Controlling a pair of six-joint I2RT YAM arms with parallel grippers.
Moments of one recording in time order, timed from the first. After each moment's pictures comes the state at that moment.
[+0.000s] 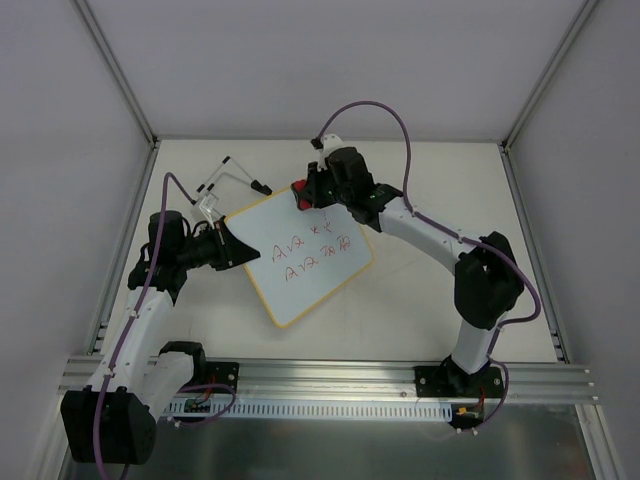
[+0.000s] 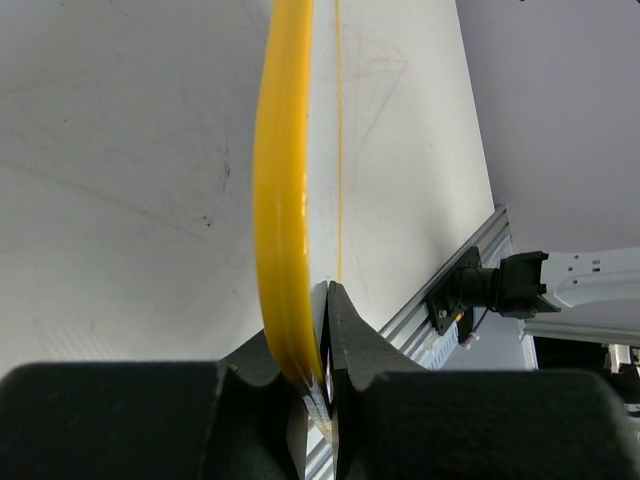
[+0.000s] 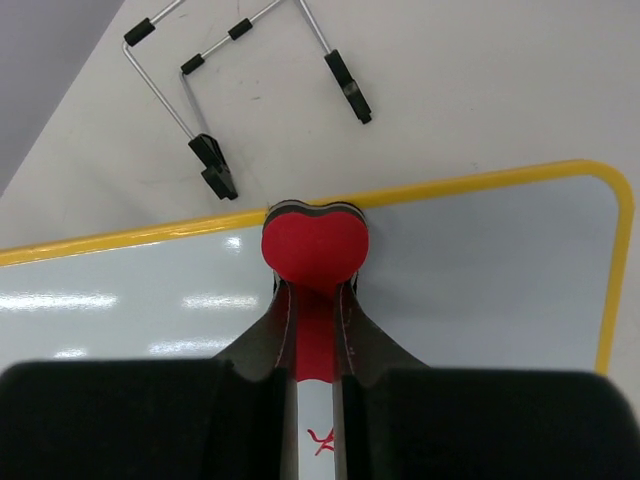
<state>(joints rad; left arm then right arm) -0.02 0.88 0.64 -0.36 0.81 -0.46 0.73 1.81 1.48 -0.13 -0.06 0.30</state>
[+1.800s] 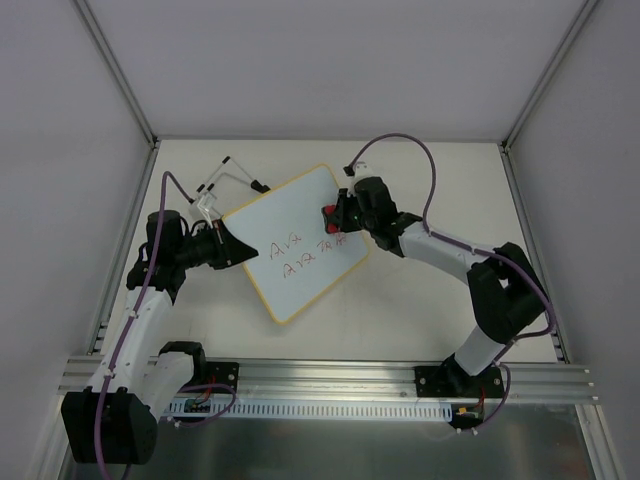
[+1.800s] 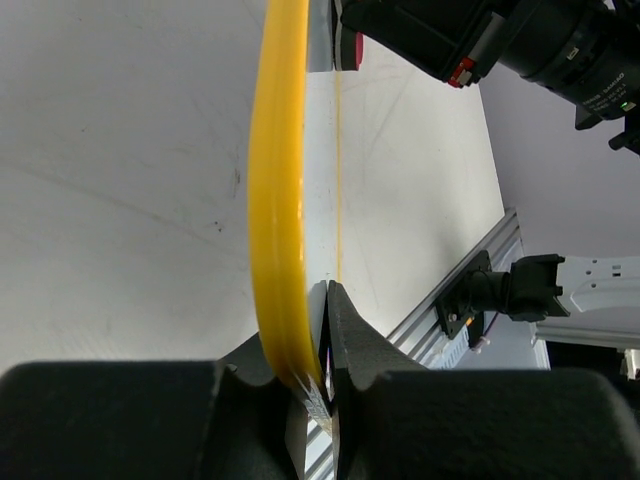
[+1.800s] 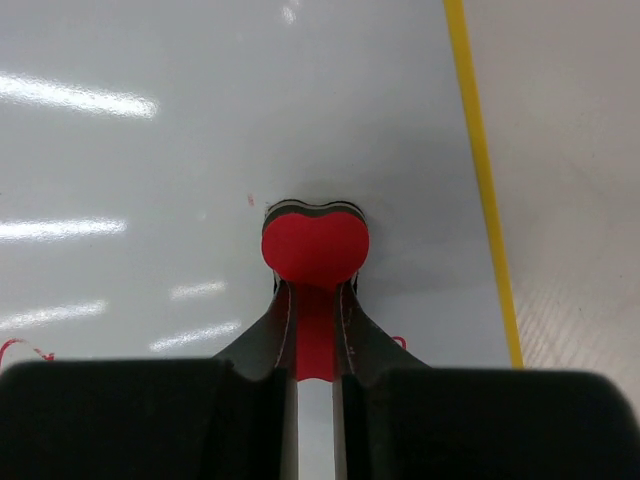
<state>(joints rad) -0.01 0.88 0.65 -0.37 0.81 -0.43 0.66 1.65 1.05 0.06 -0.02 0.40</state>
